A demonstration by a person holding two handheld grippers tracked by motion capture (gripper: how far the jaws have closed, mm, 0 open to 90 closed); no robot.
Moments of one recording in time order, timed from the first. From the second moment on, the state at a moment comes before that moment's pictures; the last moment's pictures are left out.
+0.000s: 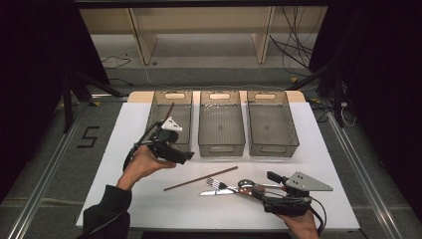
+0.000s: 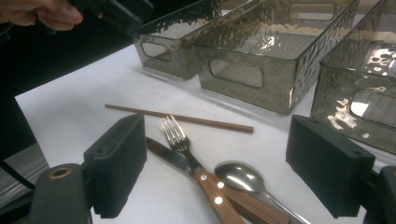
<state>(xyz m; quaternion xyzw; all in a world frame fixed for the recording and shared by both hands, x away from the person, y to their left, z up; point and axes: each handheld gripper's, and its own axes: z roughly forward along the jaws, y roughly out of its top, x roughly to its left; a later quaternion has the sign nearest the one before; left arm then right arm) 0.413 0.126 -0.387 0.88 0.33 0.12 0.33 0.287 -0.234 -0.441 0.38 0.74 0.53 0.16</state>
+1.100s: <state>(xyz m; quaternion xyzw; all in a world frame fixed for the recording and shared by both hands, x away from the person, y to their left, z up) 0.408 0.089 -0.449 0.96 0.25 0.02 0.13 0.288 -0.235 -0.442 0.38 0.74 0.53 0.15</state>
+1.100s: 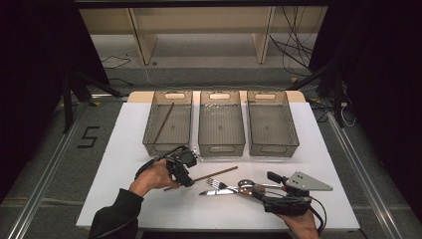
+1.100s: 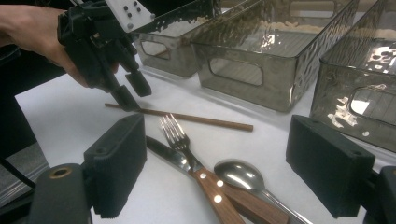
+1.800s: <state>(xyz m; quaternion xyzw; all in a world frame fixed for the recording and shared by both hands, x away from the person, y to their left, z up) 0.412 0.080 -0.459 0.97 0.23 0.02 0.10 0.288 -0.234 -0.442 0.38 0.74 0.53 0.15</state>
